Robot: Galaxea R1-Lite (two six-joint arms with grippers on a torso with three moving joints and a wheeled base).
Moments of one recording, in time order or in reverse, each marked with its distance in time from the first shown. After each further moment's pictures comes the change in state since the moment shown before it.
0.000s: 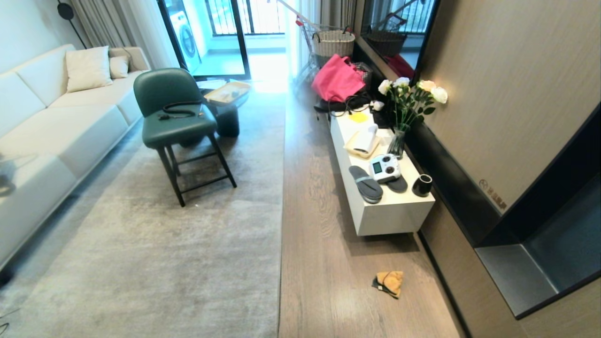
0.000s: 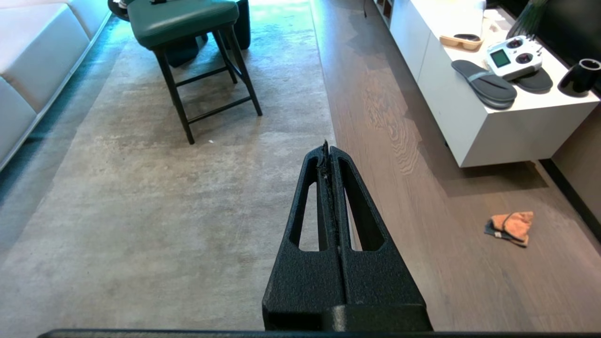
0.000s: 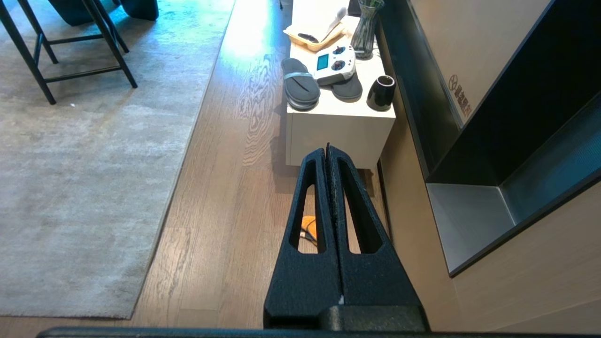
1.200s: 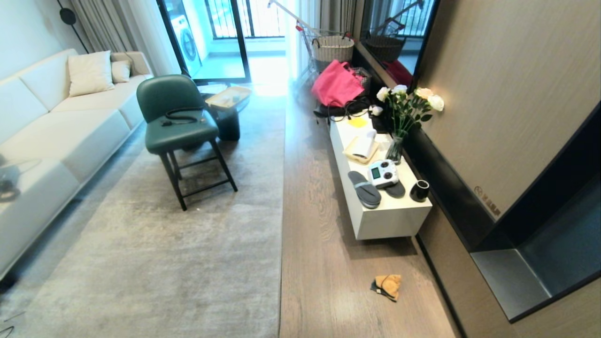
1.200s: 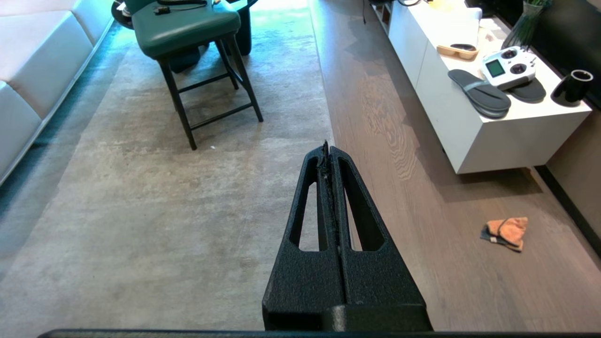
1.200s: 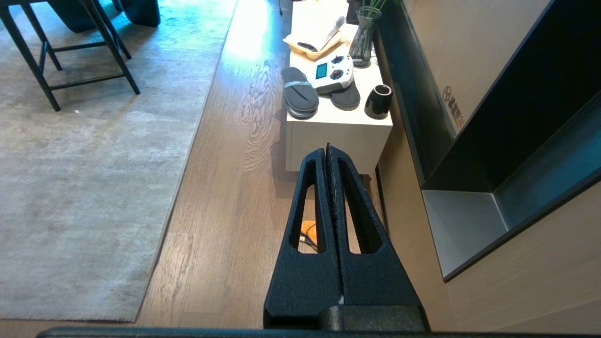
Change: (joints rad) left arm 0.000 0.000 0.000 0.000 0.000 0.000; right arm 0.000 0.000 0.000 0.000 0.000 0.002
